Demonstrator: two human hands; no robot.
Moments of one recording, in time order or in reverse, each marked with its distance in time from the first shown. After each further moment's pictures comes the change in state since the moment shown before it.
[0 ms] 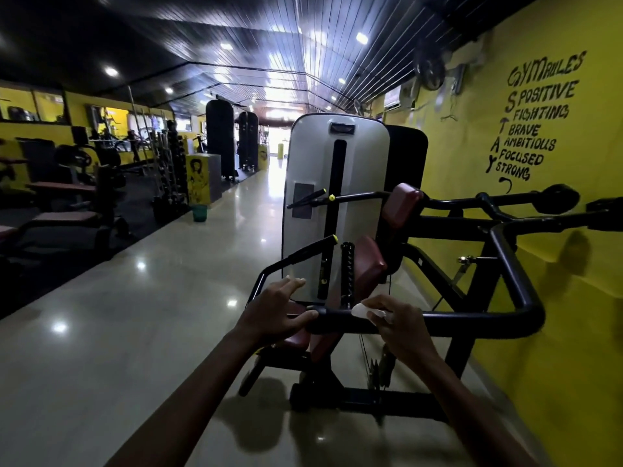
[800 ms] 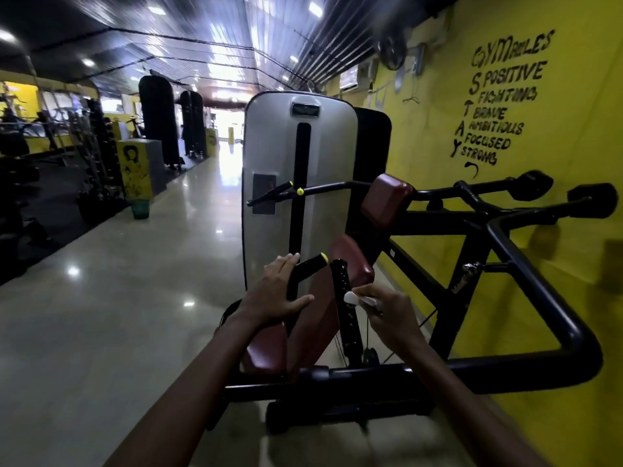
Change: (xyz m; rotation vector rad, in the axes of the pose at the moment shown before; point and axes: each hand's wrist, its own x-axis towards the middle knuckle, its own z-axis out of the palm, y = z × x) left_hand 0.188 -0.098 0.075 -0.019 -0.093 0.122; right_hand 0.144 0.075 0.071 -0.160 0.116 -0.001
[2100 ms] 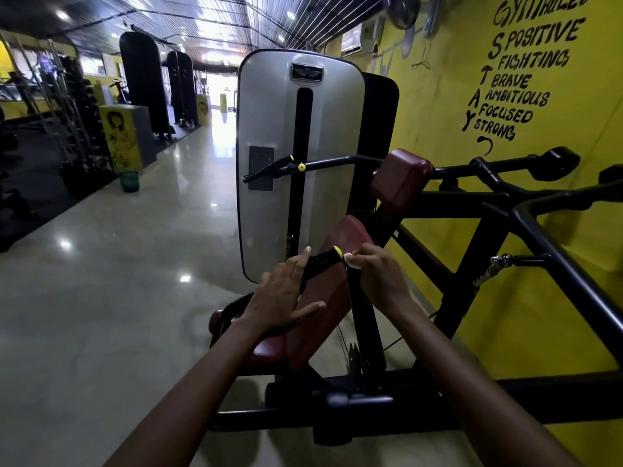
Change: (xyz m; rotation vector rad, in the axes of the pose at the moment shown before) left_hand 0.023 -0.044 0.045 0.156 -0.024 0.130; right_hand 0.093 0.039 0.067 -0.419 -0.026 -0.203
